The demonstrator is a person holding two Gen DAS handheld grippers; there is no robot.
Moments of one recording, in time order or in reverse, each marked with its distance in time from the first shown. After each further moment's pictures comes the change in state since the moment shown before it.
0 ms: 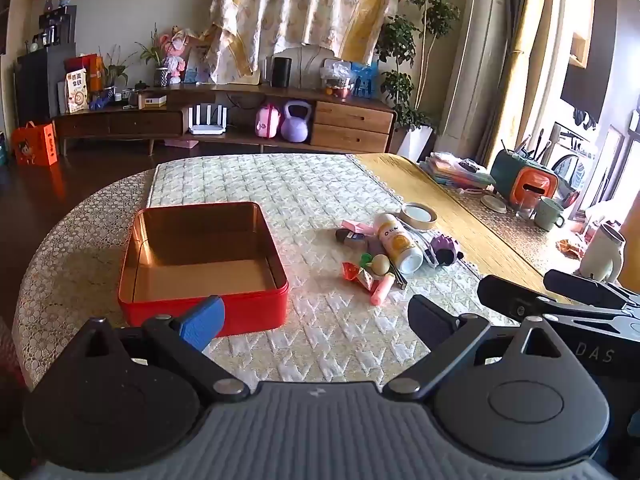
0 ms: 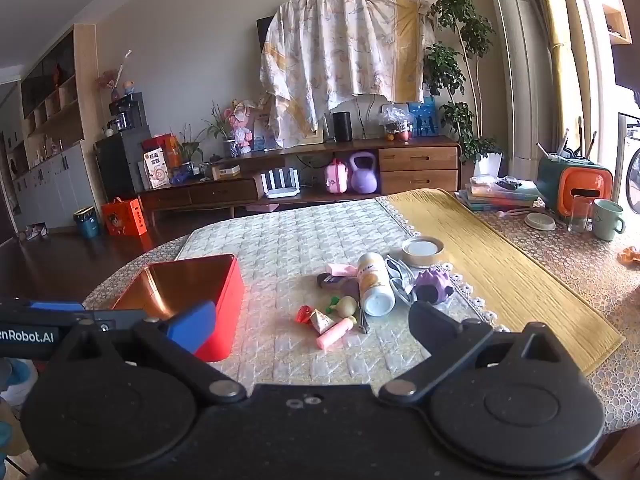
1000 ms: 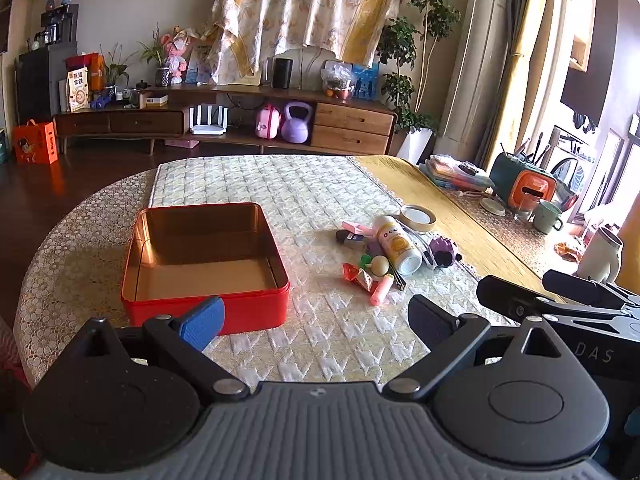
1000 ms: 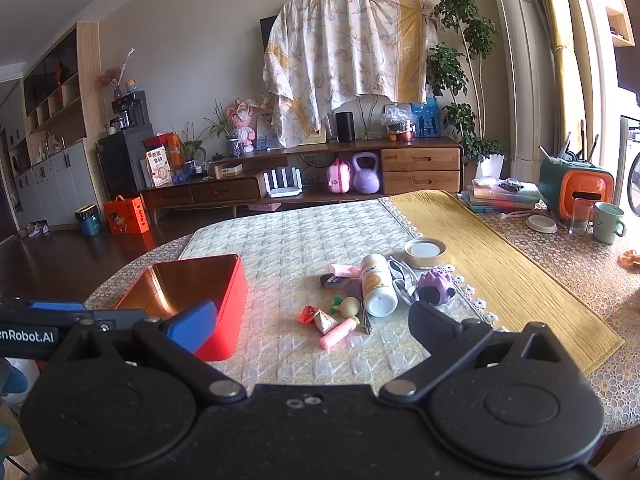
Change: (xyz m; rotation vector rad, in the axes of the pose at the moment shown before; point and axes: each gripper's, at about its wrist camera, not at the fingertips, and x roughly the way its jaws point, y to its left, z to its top) left arm -0.007 0.002 0.002 0.001 -0.008 0.002; right arm -0.002 0.003 0.002 -0.014 -0.001 0.003
